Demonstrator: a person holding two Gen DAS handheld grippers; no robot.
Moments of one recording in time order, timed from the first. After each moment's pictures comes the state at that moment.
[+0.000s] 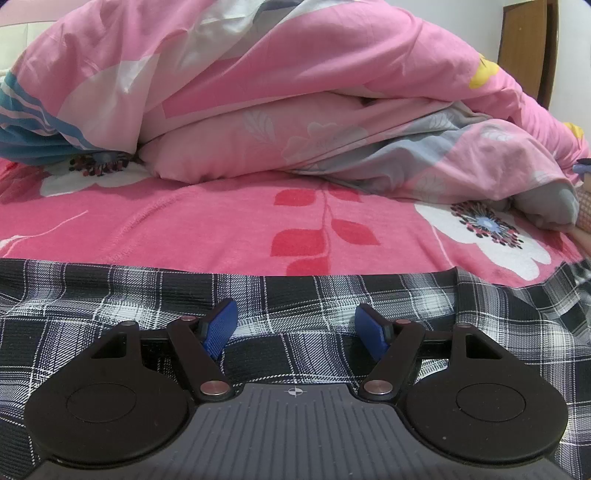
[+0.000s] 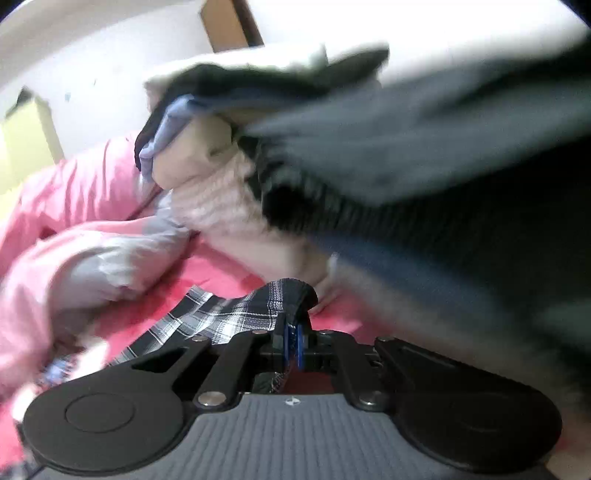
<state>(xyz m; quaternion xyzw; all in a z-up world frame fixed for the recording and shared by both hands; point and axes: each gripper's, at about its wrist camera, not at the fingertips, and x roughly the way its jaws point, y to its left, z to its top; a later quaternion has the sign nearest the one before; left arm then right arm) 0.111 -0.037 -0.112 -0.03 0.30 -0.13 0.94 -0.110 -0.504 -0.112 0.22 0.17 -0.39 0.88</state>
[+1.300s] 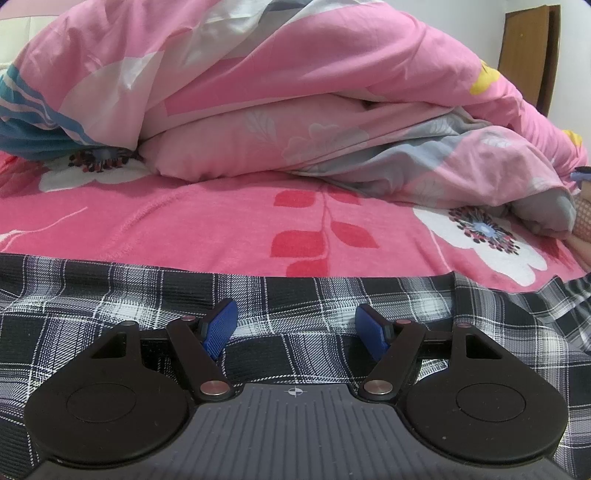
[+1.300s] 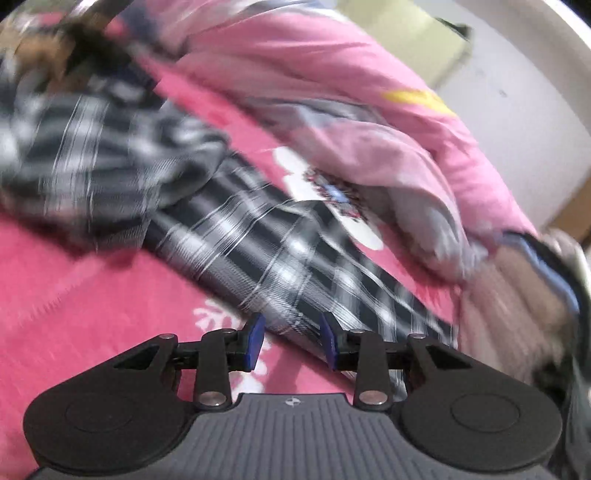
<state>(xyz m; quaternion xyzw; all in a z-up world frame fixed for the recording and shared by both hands) 0.110 -0.035 -0.113 -0.04 0.30 -0.13 0.94 -0.121 -0.284 -0.122 -0.34 0.31 0.03 0.89</state>
